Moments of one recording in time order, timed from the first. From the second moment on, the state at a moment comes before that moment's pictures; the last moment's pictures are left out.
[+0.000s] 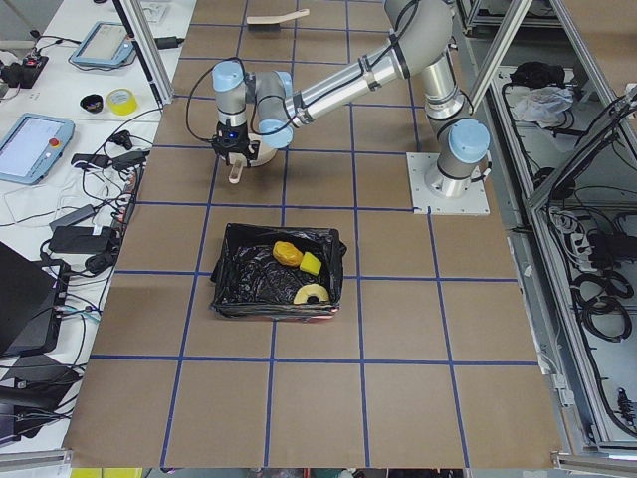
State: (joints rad) left arm -1.41 -2.06 -1.53 -1.01 1.68 -1.26; right arm 1.54 -1.58 1.42 -1.44 -1.59 0.08
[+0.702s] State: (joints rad) left arm -1.47 -1.79 -1.47 -1.22 1.74 -0.45; right arm 1.54 -1.58 1.42 -1.43 -1.59 0.07
